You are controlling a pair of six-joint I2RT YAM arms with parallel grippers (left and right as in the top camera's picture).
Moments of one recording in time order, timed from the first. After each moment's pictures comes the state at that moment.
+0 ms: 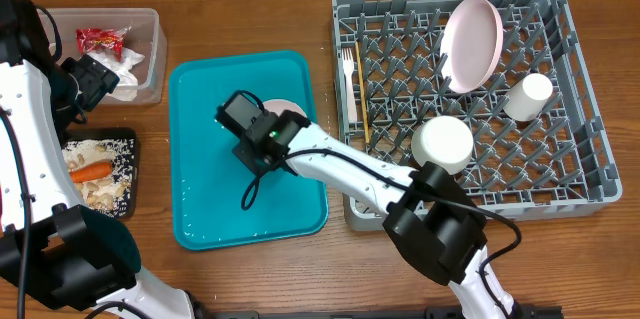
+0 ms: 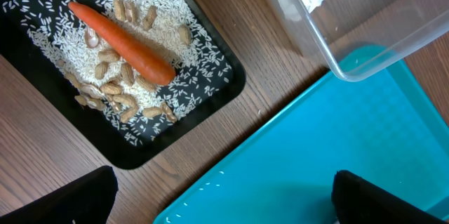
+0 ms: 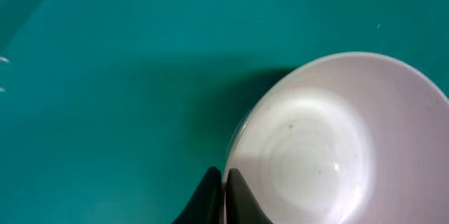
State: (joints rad) left arm 0.41 1.83 1.88 -1.39 -0.05 -0.57; right arm 0.92 2.19 1.78 -0.71 0.11 0.13
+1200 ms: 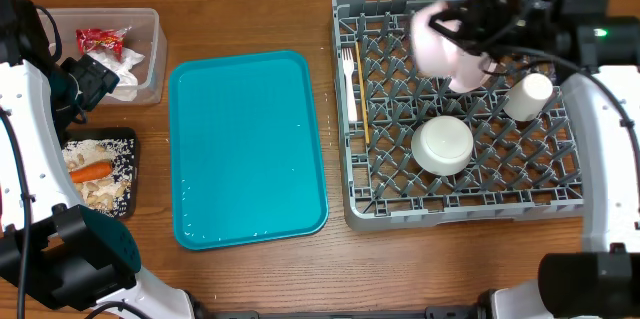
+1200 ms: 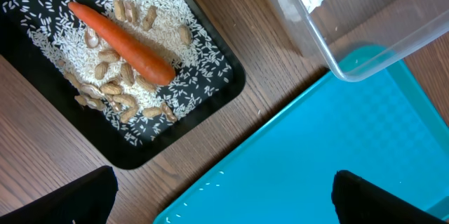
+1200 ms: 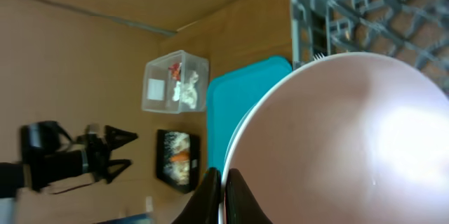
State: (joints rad) left arm 0.41 1.83 1.88 -1.39 -0.05 -0.57; right arm -0.05 1.67 1.79 -0.98 -0.84 0.48
